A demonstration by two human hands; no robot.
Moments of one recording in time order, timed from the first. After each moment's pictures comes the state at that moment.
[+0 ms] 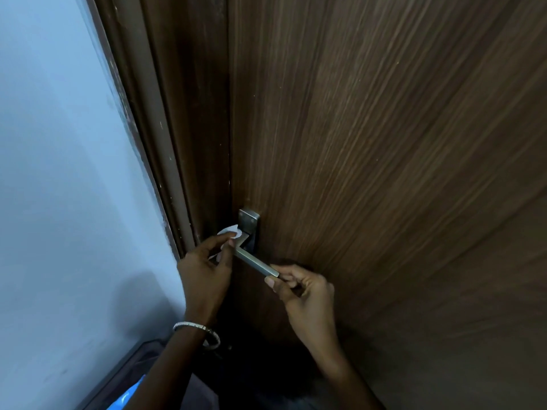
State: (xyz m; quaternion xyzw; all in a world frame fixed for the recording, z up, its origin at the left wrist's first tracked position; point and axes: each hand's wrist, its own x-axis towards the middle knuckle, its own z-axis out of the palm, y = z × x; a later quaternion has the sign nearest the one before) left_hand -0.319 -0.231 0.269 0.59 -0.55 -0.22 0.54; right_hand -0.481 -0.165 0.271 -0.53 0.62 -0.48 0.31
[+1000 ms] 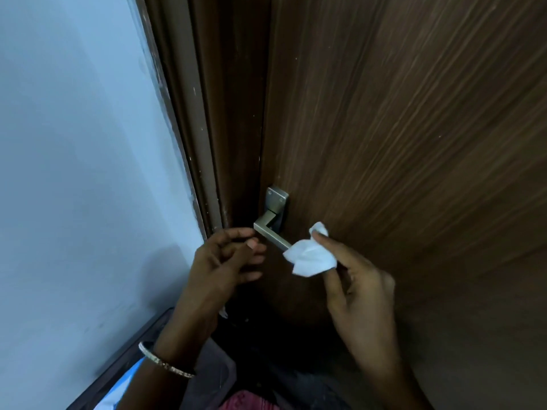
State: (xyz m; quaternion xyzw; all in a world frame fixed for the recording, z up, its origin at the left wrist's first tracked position) left_hand -0.291 -0.189 0.305 0.51 -0.37 -0.61 0.48; right_hand -0.486 -0.138 0.329 -0.65 0.60 -0.44 0.14
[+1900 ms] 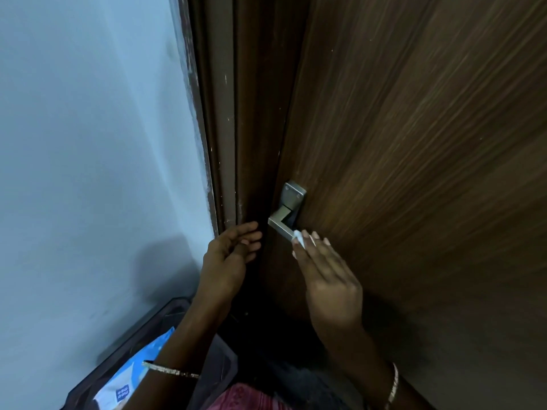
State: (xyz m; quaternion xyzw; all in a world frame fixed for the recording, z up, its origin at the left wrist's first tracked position) left_hand -0.290 -0.200 0.285 0.58 -0.38 -0.54 0.47; right_hand -0.461 -0.165 0.262 -0.77 0.56 -0.26 -0.18
